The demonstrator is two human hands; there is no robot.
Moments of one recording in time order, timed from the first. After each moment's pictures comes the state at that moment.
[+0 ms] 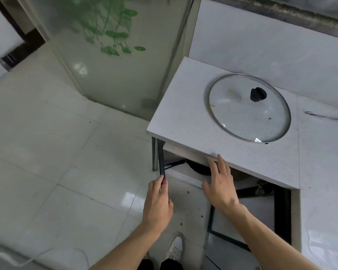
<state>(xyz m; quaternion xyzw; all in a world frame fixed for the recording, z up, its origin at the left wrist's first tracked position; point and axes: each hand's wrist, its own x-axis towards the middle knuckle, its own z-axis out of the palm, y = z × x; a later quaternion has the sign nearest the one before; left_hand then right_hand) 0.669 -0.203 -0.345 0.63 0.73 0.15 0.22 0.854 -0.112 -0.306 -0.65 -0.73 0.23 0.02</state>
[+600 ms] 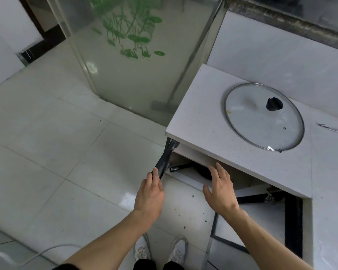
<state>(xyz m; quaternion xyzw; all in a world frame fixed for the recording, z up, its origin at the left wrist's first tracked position) 0.588 -0.206 -0.338 0.70 0.69 -0.11 0.12 0.807 -0.132 -0.310 -0.63 -0.74 0.22 0.00</state>
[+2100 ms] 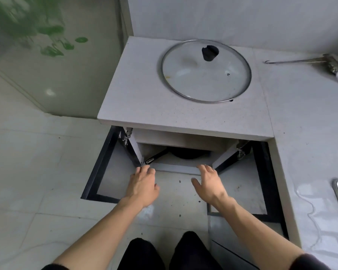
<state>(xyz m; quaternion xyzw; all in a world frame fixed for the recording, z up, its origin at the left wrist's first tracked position) 0.694 -0.162 -0.420 0.73 0.65 -0.06 0.22 0.929 -0.169 -0.424 -0.71 -0.64 0.29 0.03</state>
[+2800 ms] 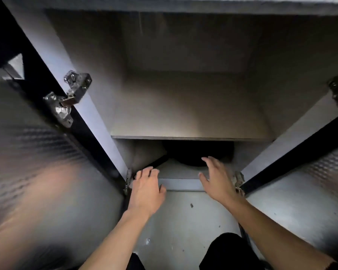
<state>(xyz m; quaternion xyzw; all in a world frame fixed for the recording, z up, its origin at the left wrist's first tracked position) 0.707 -0.048 -0.786 0.73 0.65 0.06 0.18 0.938 -0.047 -0.791 -0.71 -0.65 0.22 0.14</state>
